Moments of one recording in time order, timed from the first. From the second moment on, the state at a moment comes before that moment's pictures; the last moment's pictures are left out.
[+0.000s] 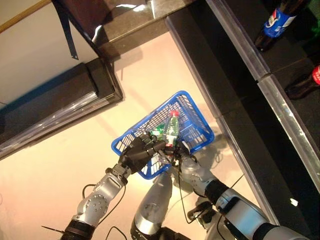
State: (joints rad) left arm -0.06 0.44 -0.23 0.02 -1.21 0.19 -0.25; right arm -0.65 -0.08 0.66 0.83 0.75 0.14 -0.36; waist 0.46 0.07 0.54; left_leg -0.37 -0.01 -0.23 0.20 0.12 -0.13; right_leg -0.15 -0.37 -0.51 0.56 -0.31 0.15
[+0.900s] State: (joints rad) left arm -0.20 0.48 -0.34 0.02 -1.17 0.25 -0.27; right arm -0.83 -0.08 0.55 1.01 1.03 0.17 -0.22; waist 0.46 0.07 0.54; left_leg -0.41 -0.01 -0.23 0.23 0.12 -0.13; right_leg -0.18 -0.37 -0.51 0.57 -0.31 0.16
